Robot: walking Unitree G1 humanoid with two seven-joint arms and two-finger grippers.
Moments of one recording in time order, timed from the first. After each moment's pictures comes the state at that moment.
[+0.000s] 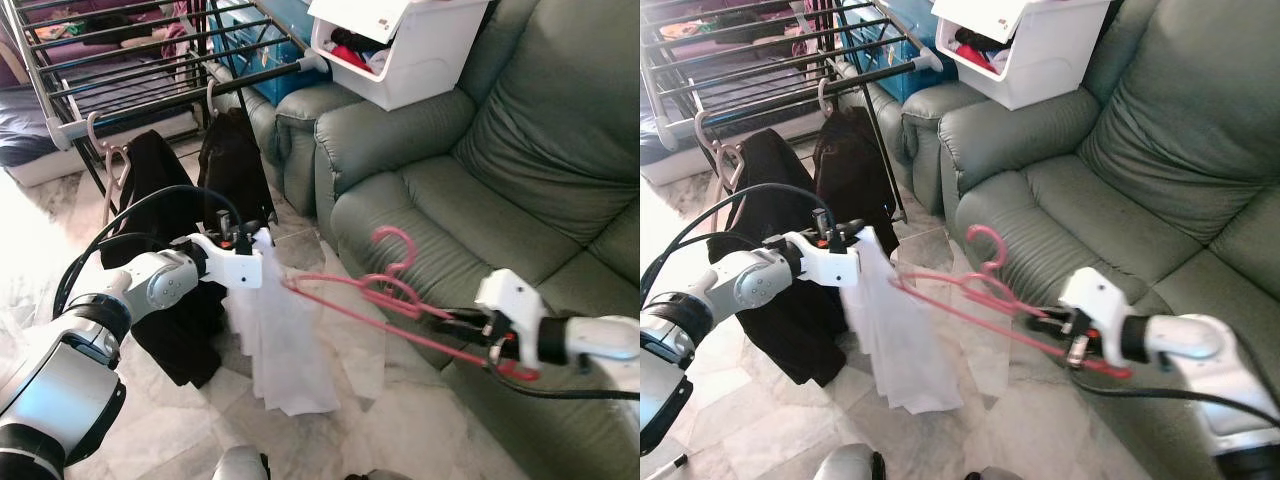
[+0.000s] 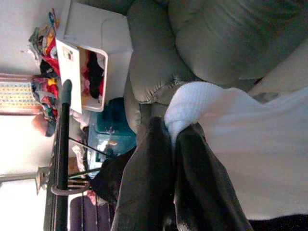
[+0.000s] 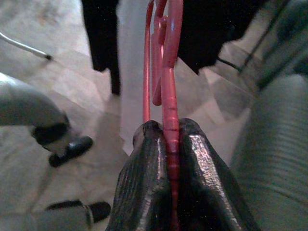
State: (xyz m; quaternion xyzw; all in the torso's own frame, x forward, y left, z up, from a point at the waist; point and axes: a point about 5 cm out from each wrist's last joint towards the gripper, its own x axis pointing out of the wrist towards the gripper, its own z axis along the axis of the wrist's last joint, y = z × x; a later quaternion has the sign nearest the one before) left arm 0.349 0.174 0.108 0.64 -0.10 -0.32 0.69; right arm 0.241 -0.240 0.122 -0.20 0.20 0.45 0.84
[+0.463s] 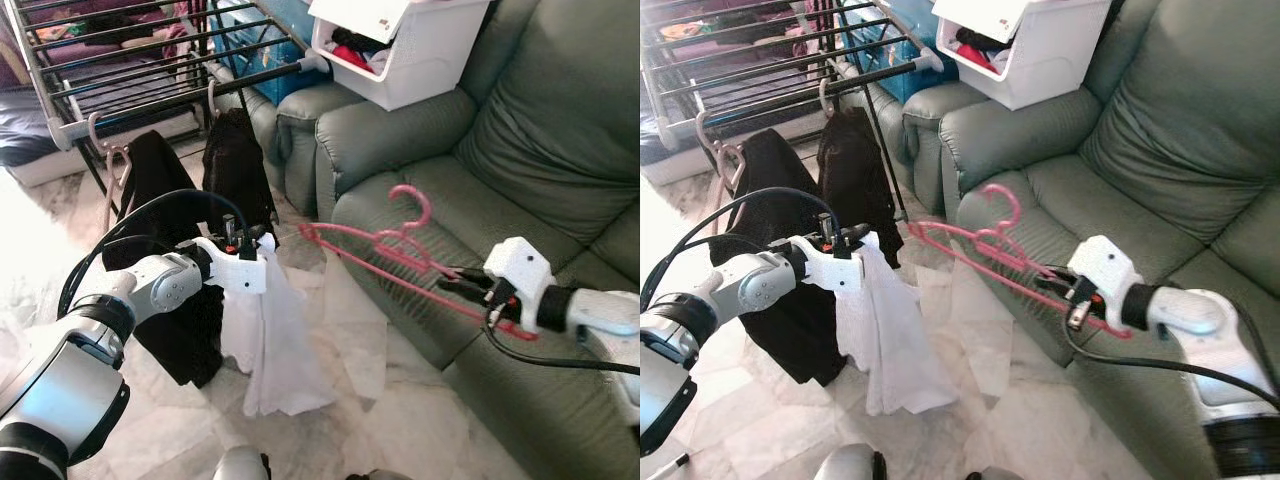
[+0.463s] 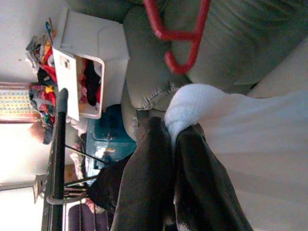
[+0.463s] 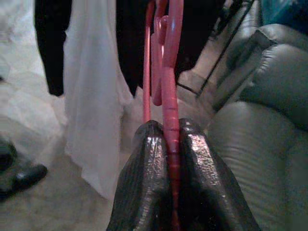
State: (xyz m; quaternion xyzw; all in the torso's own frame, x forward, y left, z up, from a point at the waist) left arm 0.346 0.166 0.104 0.63 -0.11 -0.34 0.69; right arm 0.265 -0.234 0.139 -0.21 0.12 0.41 0.88
